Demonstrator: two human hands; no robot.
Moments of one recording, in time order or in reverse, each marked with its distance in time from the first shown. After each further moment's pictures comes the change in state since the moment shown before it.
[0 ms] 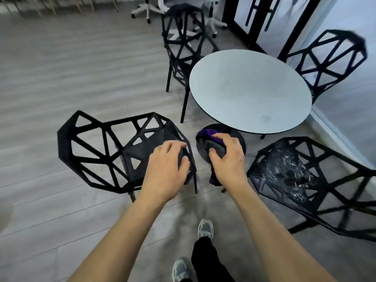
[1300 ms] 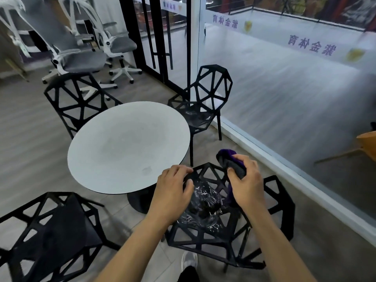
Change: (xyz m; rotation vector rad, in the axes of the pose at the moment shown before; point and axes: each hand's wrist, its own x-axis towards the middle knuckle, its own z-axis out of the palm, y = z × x) left_hand 0.125 0.444 0.224 -0.030 -0.179 0.387; right_hand 0.096 0.224 -0.470 -0.013 0.449 0.248
